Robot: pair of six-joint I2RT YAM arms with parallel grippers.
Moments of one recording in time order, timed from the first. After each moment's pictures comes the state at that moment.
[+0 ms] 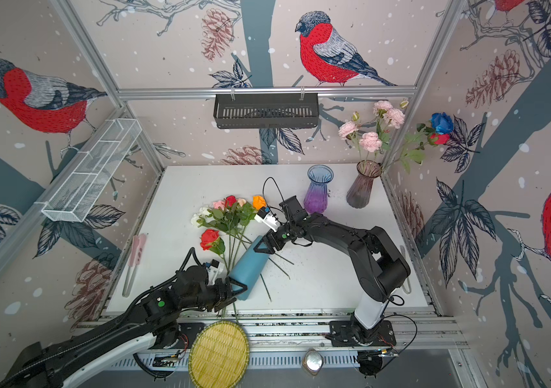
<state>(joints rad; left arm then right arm) -0.80 0.62 0.14 -0.17 0.41 -1.29 0.67 1.72 1.06 -0.29 -0.82 -0.08</state>
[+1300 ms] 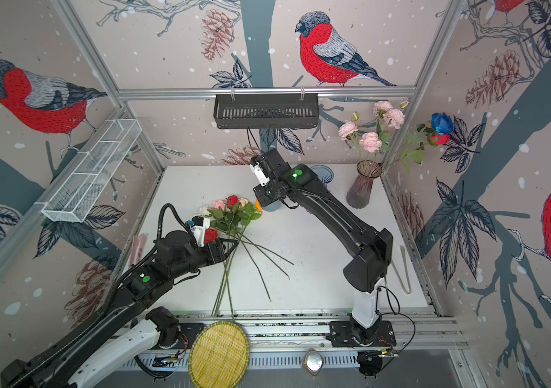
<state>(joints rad) -0.56 0.73 0.58 -0.31 0.26 -0.81 0.77 1.91 2.08 -1.07 0.04 0.08</state>
